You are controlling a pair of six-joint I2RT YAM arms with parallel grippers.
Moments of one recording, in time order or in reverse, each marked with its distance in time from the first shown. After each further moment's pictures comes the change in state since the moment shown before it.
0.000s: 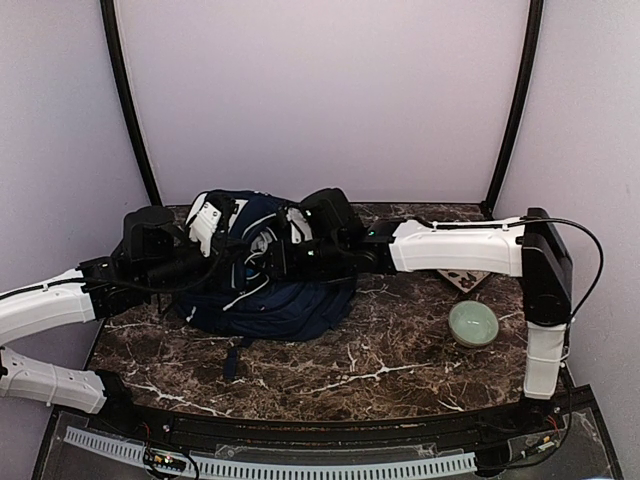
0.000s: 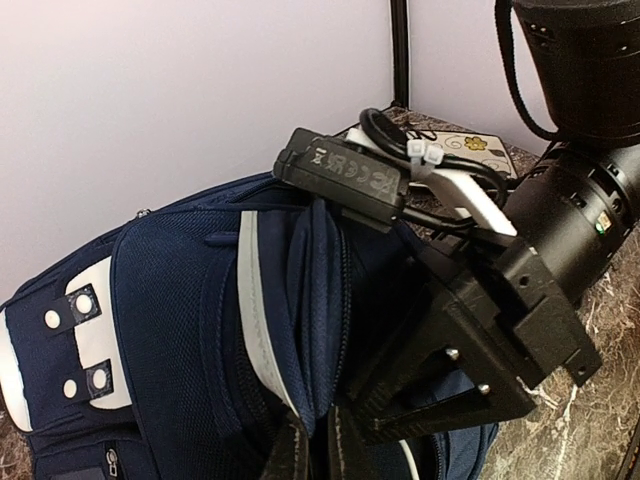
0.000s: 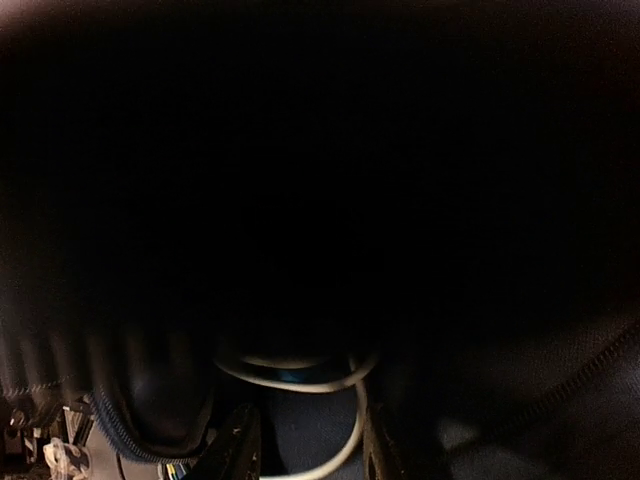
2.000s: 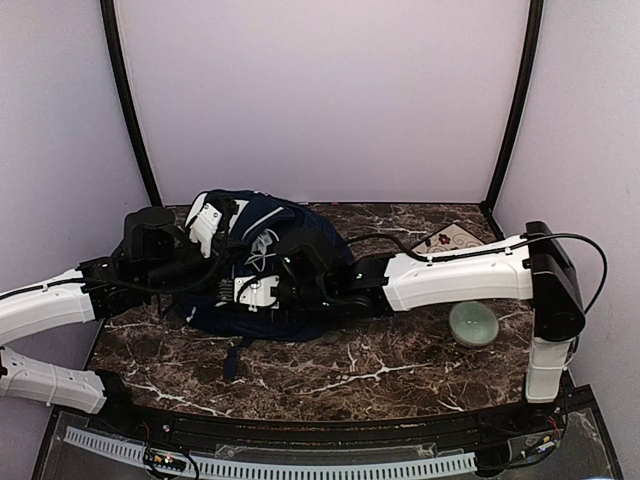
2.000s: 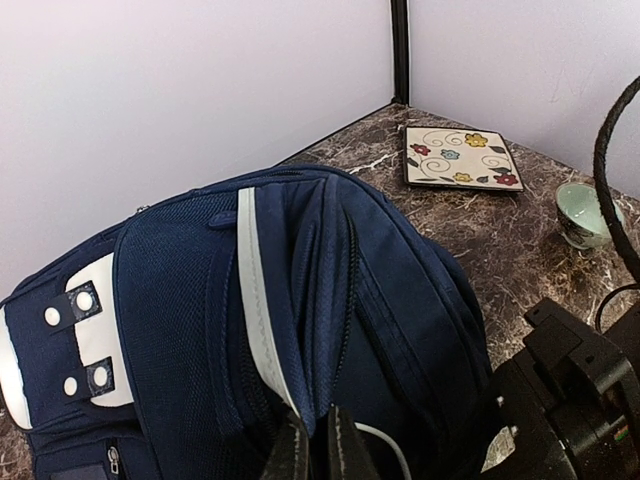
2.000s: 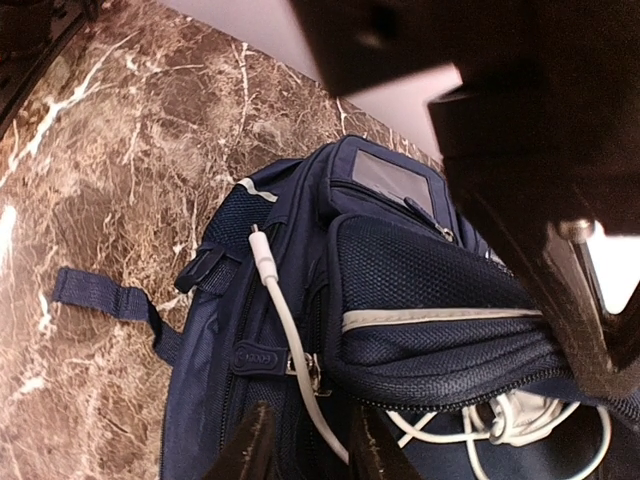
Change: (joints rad) left arm -0.005 -0.001 0.000 -0.013 -0.010 0.000; right arm 0.190 -0.031 -0.098 0.093 0.268 -1.405
